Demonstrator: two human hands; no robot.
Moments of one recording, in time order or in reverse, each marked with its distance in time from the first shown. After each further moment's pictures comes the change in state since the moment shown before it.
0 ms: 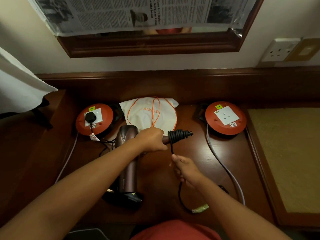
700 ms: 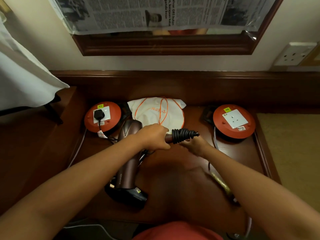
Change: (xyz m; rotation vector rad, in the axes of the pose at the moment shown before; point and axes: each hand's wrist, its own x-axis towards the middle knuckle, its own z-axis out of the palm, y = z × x) left_hand -0.016 -0.013 -0.022 -0.015 0.017 0.067; right_hand 0.056 -0.068 -0.031 -0.591 0.040 -0.095
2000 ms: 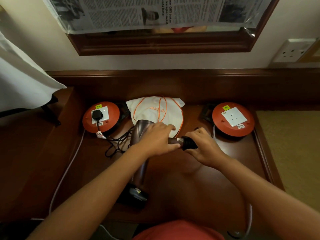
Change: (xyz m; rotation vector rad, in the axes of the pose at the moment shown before) left_hand -0.009 0.018 0.015 -0.034 0.165 -0.018; right_hand -0.051 0.000 -0.017 -0.564 0.274 -0.598
